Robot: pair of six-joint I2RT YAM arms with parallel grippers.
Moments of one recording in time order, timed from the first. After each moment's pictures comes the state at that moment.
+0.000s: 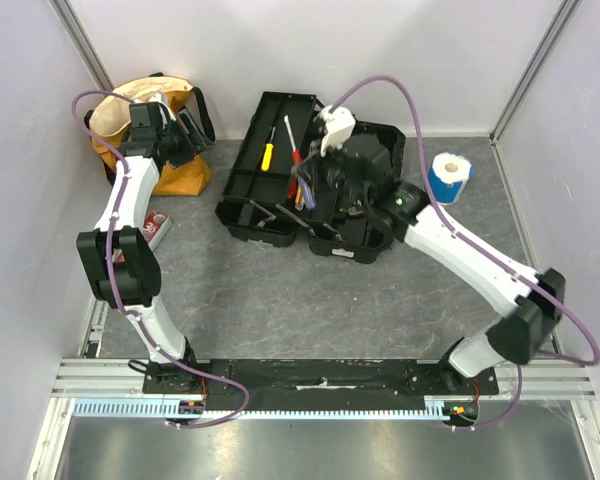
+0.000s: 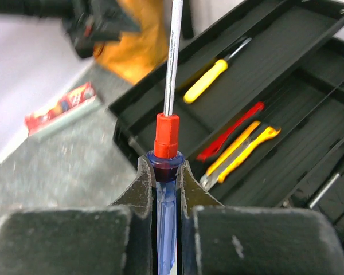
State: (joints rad) left arm 0.08 1.81 1.70 -0.49 0.25 -0.46; right arm 0.80 1.47 1.47 -0.24 0.09 0.16
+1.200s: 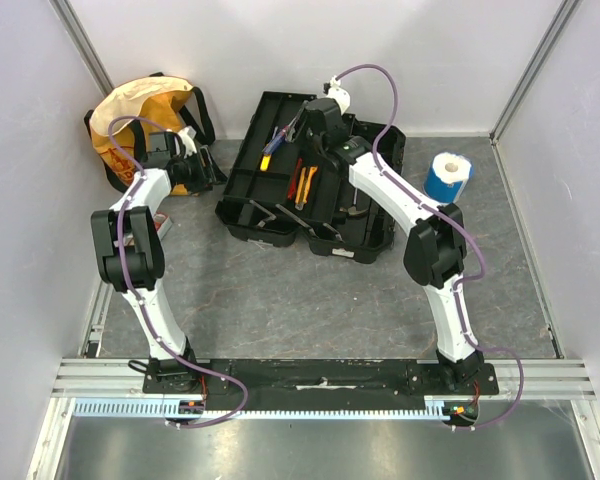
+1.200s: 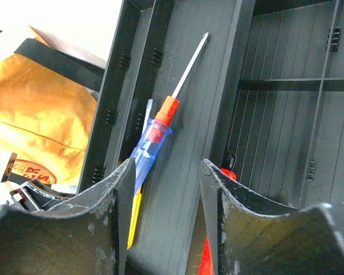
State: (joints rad) left arm 0.09 1.98 1.53 -0.38 0.48 -0.25; right arm 0.59 2.21 2.14 -0.30 0.26 0.72
